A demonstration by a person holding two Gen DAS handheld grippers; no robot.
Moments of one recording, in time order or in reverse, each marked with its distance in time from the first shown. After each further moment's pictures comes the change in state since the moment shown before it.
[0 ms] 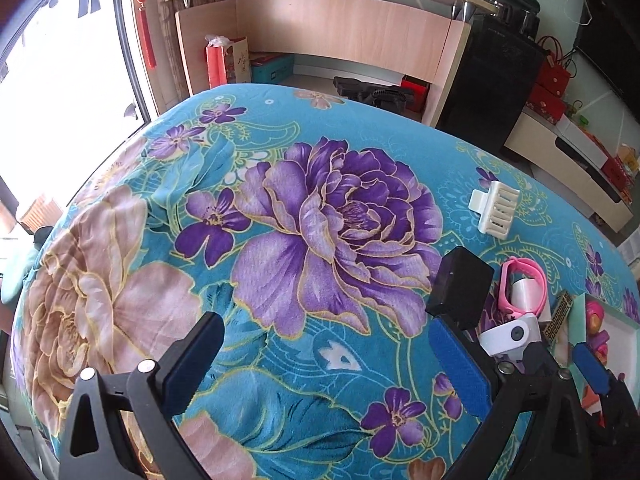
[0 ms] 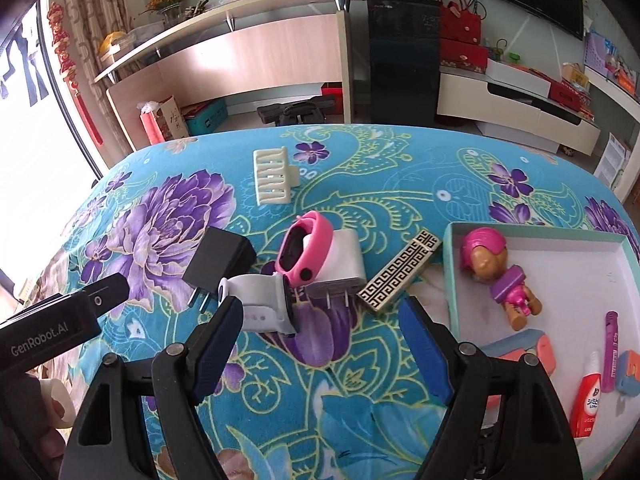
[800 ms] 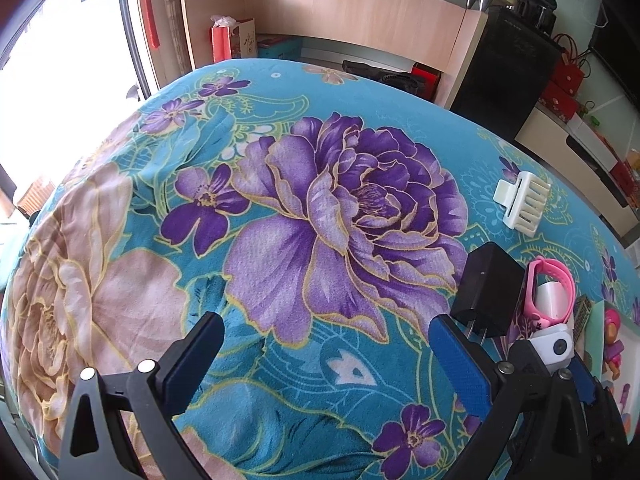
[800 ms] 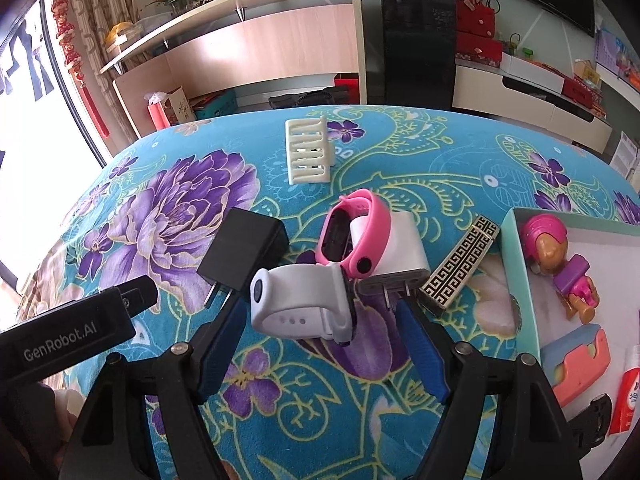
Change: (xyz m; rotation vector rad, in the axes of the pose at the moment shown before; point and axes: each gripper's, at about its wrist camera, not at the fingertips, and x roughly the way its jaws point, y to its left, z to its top) left arm 0.030 0.005 0.002 -0.030 0.052 0.003; right arm 0.032 0.021 -0.006 0.012 0.016 0.026
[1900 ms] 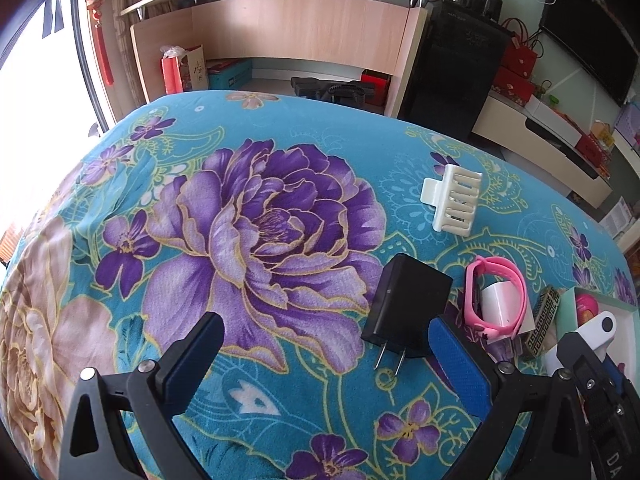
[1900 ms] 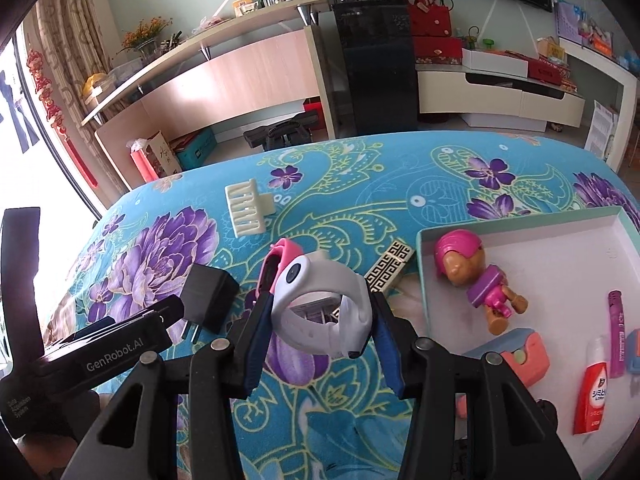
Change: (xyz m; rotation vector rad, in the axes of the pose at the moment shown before) left arm 0.001 -0.056 0.003 0.140 -0.063 -0.095; right arm -0.044 -0.058 0.012 0.146 -0.079 -0.013
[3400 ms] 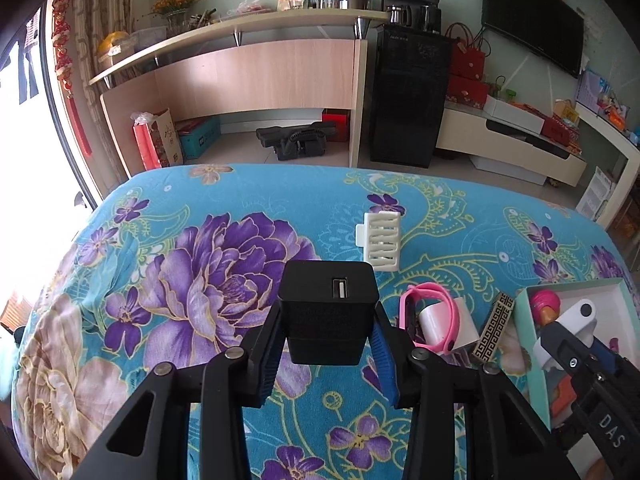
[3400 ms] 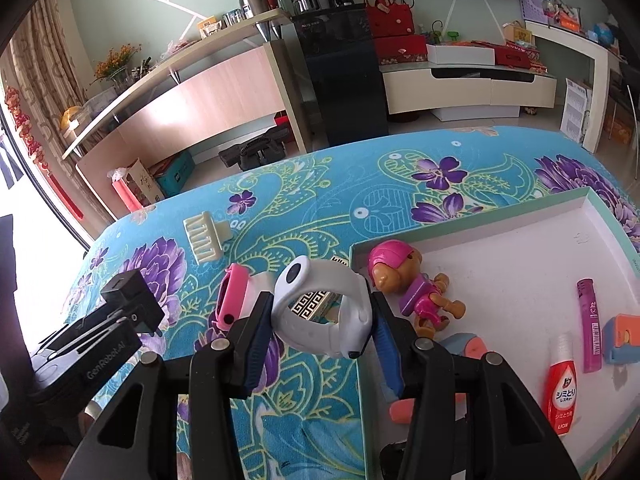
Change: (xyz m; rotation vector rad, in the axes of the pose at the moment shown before) left arm -0.050 -0.041 0.010 0.162 -0.163 -0.024; right arm -0.019 -0.037 0.008 0.095 -0.034 -0.032
